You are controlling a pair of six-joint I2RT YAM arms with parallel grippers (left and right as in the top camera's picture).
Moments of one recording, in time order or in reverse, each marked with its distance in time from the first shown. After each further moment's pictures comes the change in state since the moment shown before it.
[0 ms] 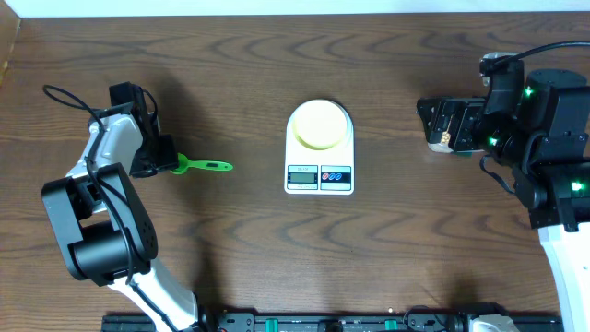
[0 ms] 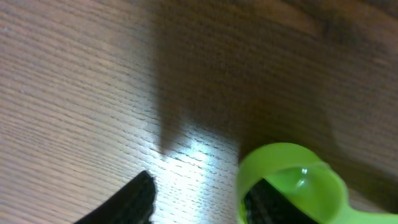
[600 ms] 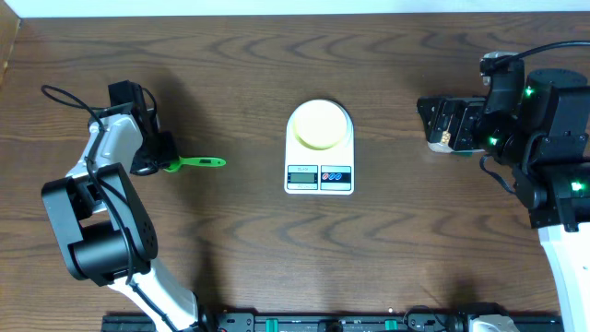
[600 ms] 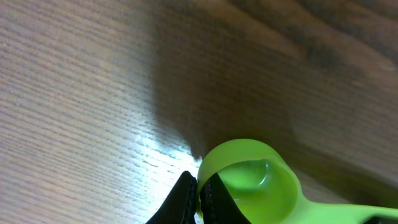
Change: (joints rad) left arm 0.000 0.000 0.000 0.037 0.026 -0.026; right arm 0.000 0.000 0.000 0.006 0.000 0.000
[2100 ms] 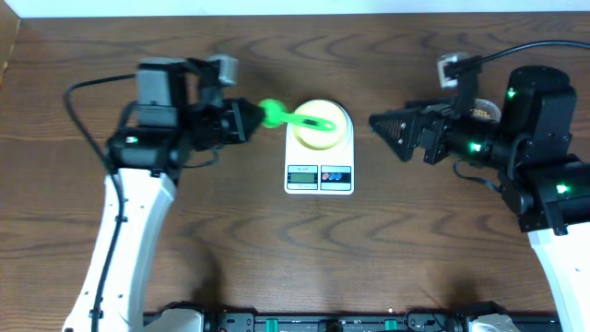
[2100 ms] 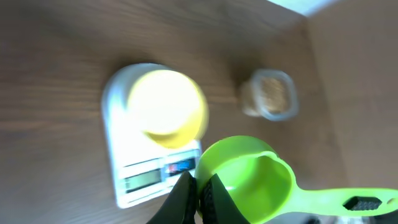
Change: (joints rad) left arm -0.383 -0.572 0.006 0.042 0.709 -0.237; right arm 0.098 0.001 0.000 0.092 -0.446 0.105
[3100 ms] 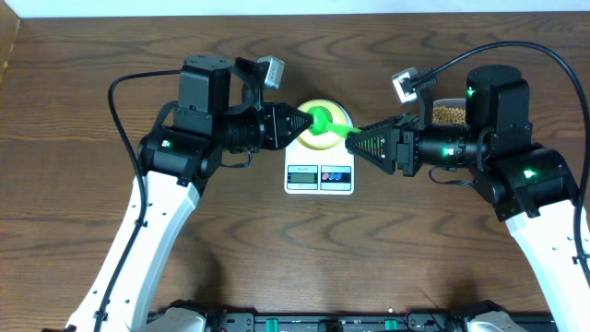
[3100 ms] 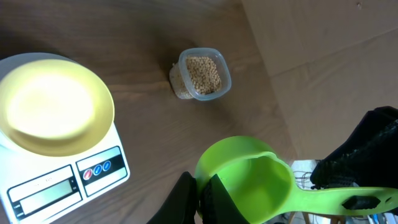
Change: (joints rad) left arm -0.173 0.000 0.000 0.109 0.106 -0.131; right arm 0.097 0.067 -0.028 0.006 -0.184 -0.012
